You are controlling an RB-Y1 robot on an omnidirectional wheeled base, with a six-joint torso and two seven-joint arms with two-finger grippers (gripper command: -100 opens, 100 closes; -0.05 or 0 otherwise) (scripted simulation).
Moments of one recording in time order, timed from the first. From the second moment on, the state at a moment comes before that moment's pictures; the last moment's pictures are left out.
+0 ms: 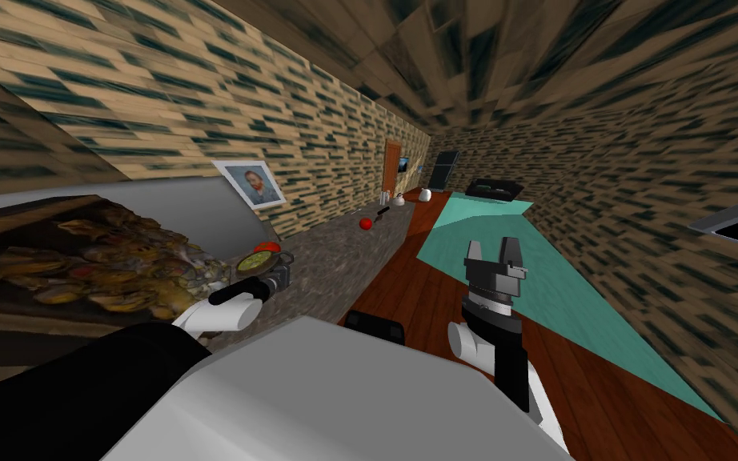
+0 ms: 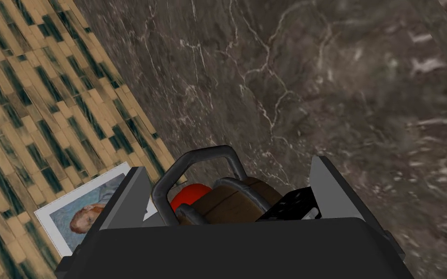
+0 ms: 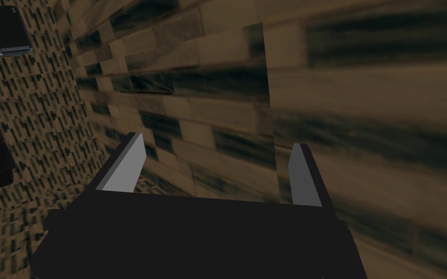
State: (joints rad) left arm 0.75 0.42 0.41 -2.33 0.44 0.84 0.12; right arm 0.49 -0.03 -0.03 -2.28 0.03 -0.52 -0.05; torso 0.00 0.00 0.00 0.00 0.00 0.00
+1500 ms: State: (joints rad) left arm 0.78 0.55 0.53 -2.29 0.66 1.23 0.04; right arm 0.49 -0.03 -0.03 -2.28 0.03 -0.52 -0.05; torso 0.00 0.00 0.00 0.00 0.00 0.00
